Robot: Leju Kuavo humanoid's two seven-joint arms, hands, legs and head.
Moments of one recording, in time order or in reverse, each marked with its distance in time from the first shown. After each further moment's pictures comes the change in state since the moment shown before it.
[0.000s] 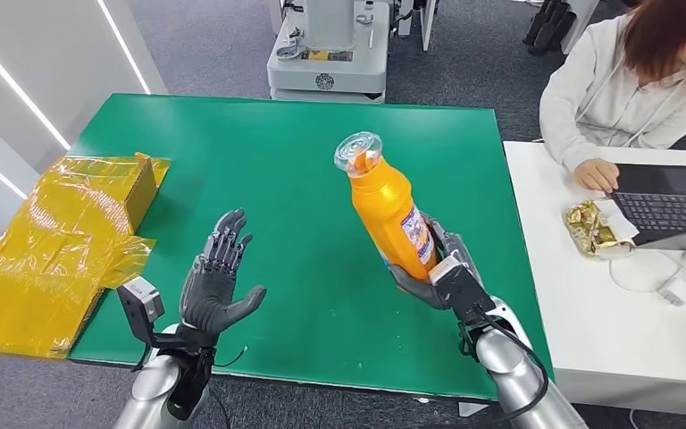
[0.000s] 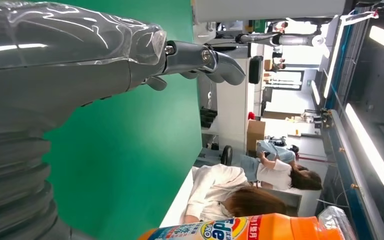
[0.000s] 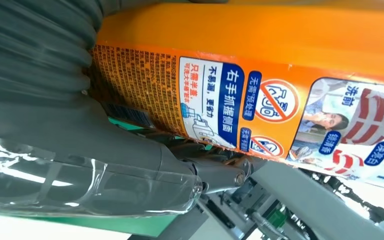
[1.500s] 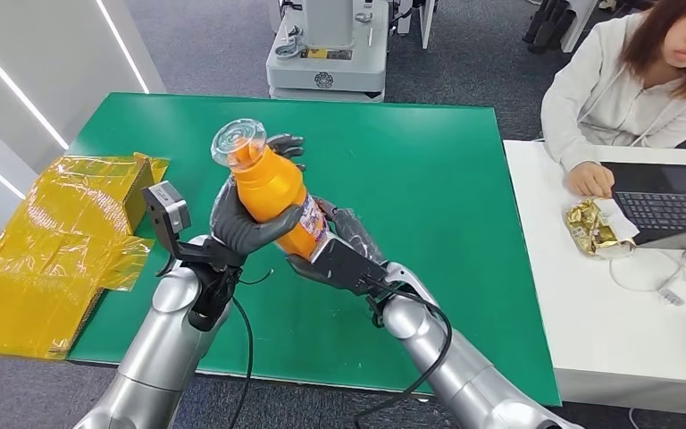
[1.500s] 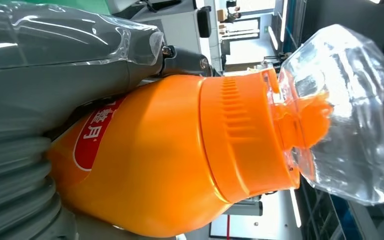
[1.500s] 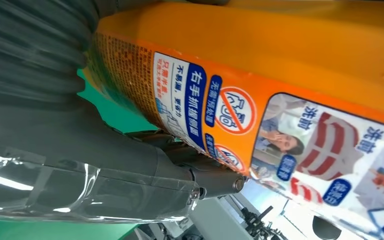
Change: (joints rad) left arm -0.367 -0.021 -0.109 0.094 0.045 -0.096 0.127; right arm -0.244 0.297 0.195 0.318 0.097 0.041 0.050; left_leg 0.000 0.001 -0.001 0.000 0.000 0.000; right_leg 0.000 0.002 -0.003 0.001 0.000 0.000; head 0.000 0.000
